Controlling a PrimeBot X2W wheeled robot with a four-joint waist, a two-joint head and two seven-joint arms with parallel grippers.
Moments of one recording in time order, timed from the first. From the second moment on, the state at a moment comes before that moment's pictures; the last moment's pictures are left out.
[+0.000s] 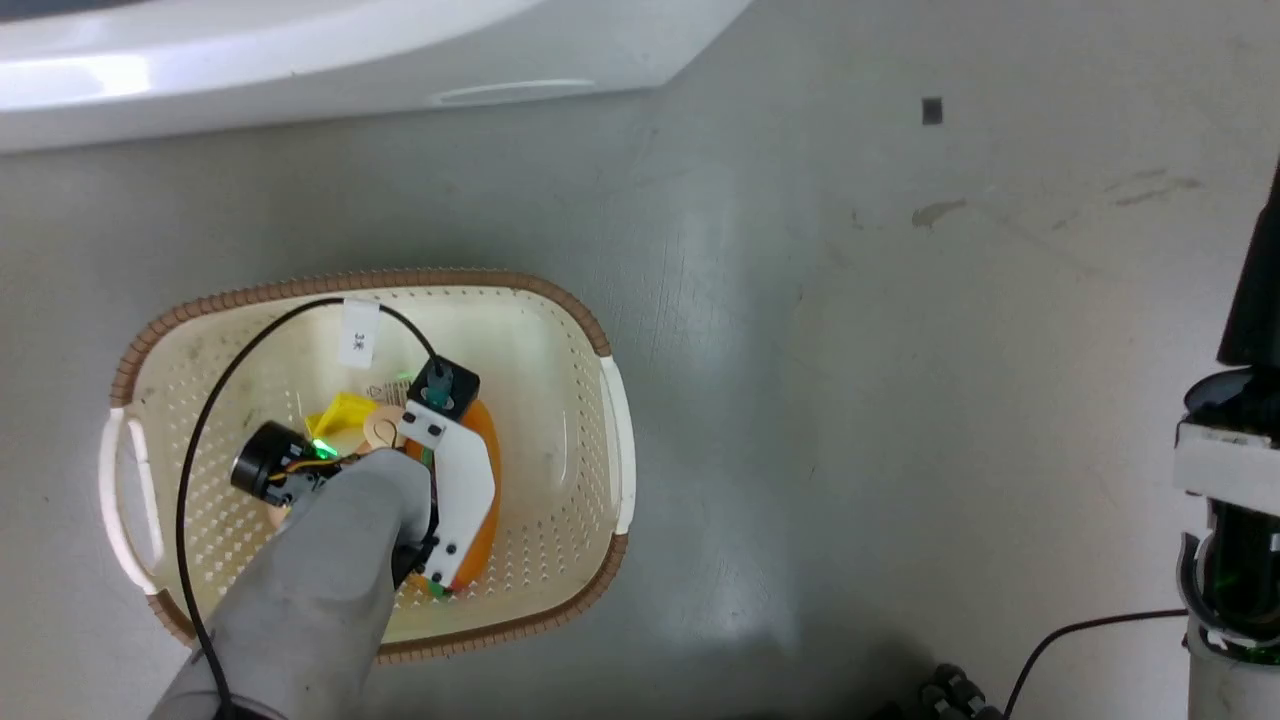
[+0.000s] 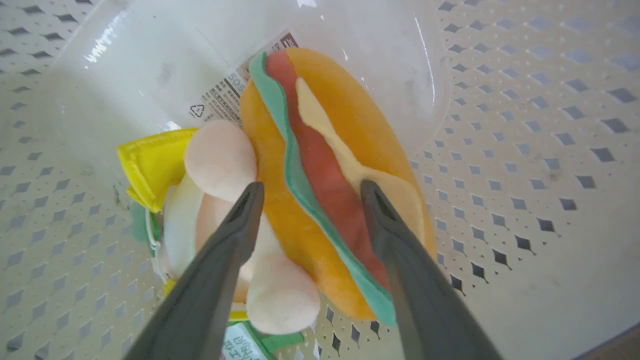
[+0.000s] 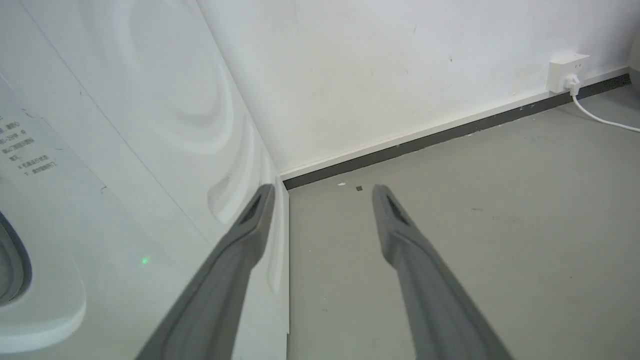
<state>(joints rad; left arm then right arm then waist) -0.81 0.18 -0.56 1.14 -0.19 -0.10 0.31 -0.31 -0.05 -0.13 -0.25 0.47 0.13 -0.23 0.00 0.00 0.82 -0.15</state>
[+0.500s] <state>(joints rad) -0.94 0.18 -0.64 1.27 -0.24 -0.11 0.30 -0.36 -0.05 -0.14 -0.29 0.52 0.13 -0.26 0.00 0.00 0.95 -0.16</state>
